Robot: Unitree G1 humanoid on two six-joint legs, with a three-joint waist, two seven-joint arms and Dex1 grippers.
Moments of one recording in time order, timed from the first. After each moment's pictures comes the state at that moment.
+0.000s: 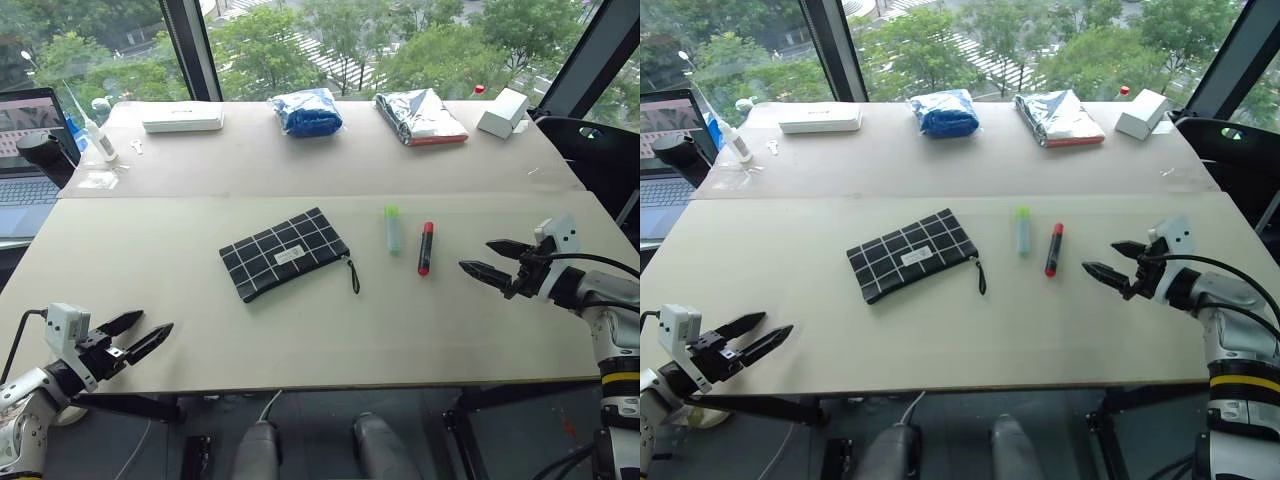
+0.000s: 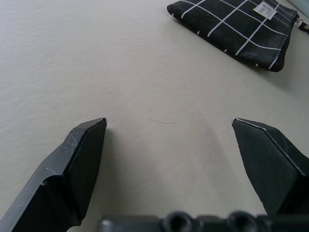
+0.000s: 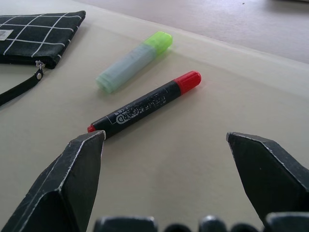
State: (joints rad) left arm 0.15 0.70 0.49 0.13 -0.58 0.33 -0.99; right arm -0.42 -0.77 -0.22 0.41 0.37 0.25 1.03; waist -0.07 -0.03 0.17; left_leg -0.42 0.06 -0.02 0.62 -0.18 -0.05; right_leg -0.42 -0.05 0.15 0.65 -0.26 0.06
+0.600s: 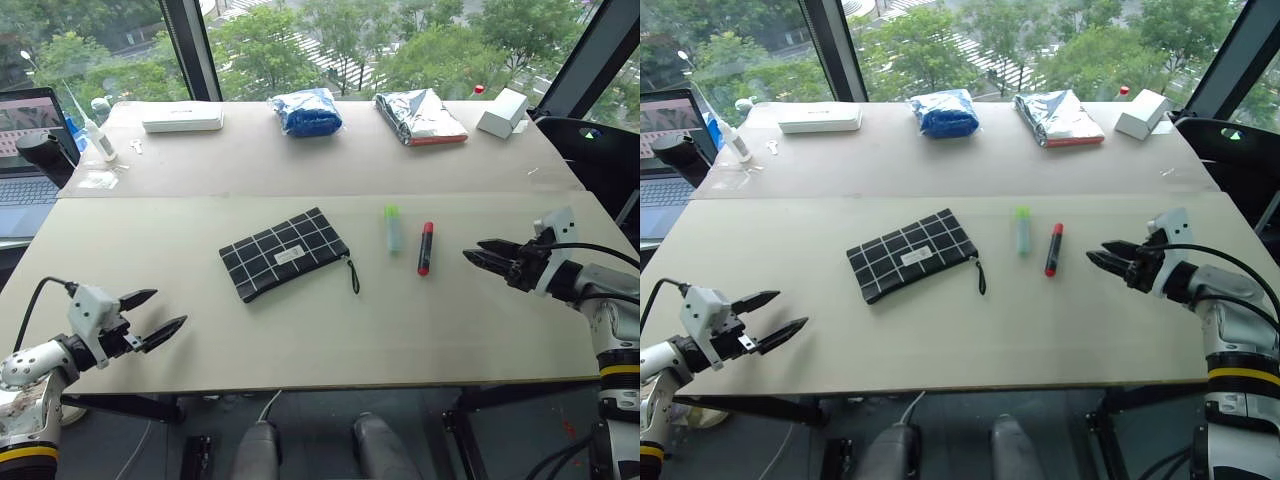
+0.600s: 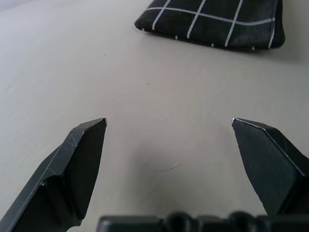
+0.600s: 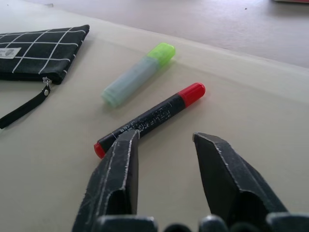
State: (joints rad) left arm -0.01 0.77 0.32 0.28 -0.26 -0.14 -1.04; right arm -0.46 -0.77 -0.21 0.39 0.40 0.34 1.03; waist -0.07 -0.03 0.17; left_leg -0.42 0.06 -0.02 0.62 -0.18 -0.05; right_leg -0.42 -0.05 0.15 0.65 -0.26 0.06
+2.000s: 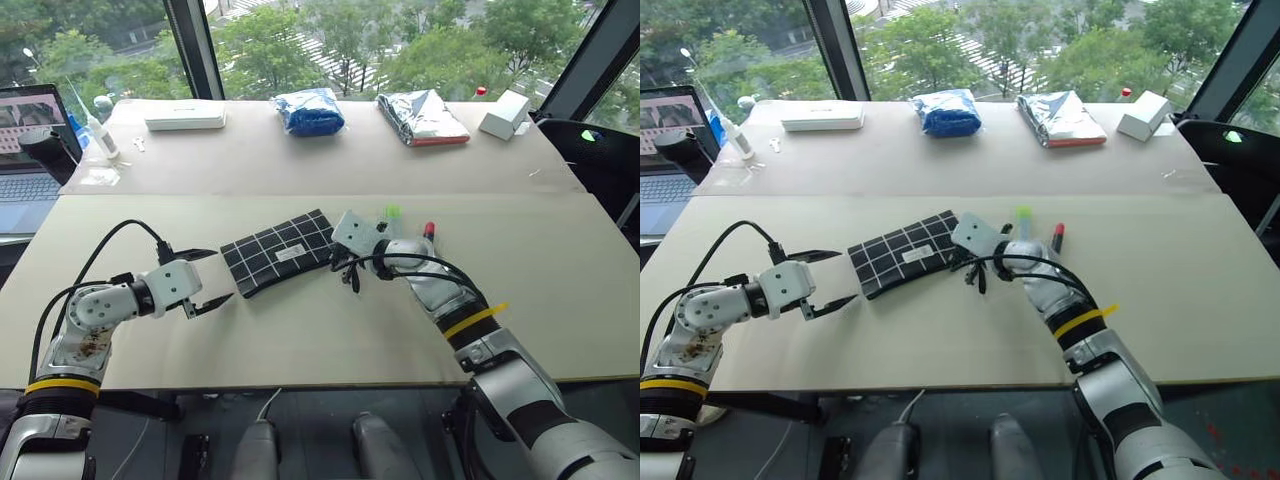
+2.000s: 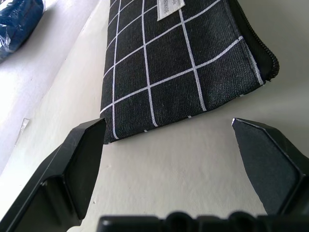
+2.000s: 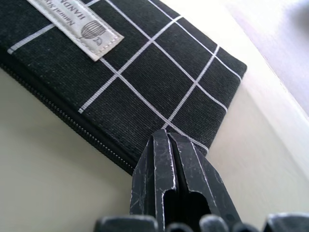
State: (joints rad) left arm -0.31 0.77 0.03 0.36 -0.02 -0.42 -0.94; right arm -0.81 -0.32 0.40 0.45 -0.18 0.22 0.66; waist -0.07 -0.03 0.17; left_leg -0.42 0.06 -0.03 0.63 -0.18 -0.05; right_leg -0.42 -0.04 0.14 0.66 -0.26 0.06
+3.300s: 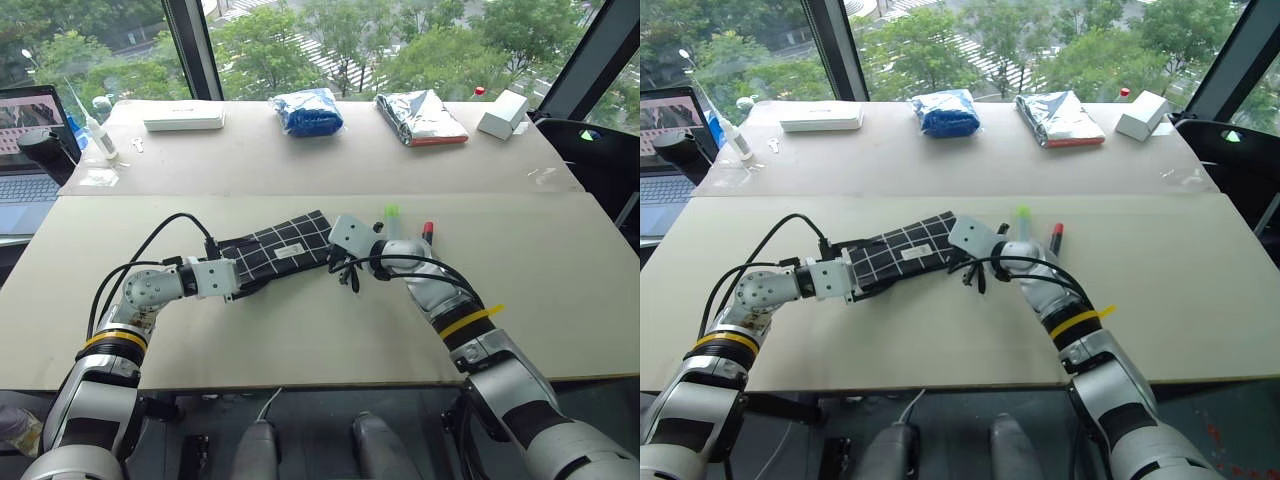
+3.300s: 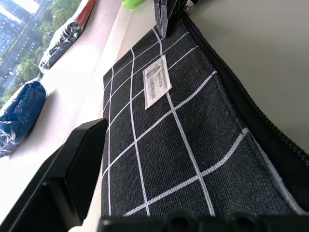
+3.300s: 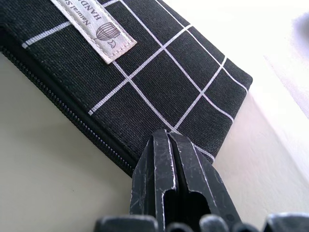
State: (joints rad) left arm -0.65 0.63 -0.16 0.91 0.10 -0.92 -0.86; right arm -0.81 -0.29 0.37 0.48 -0.19 0.21 0.67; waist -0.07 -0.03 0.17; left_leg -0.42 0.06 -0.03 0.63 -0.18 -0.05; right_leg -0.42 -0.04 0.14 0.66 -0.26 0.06
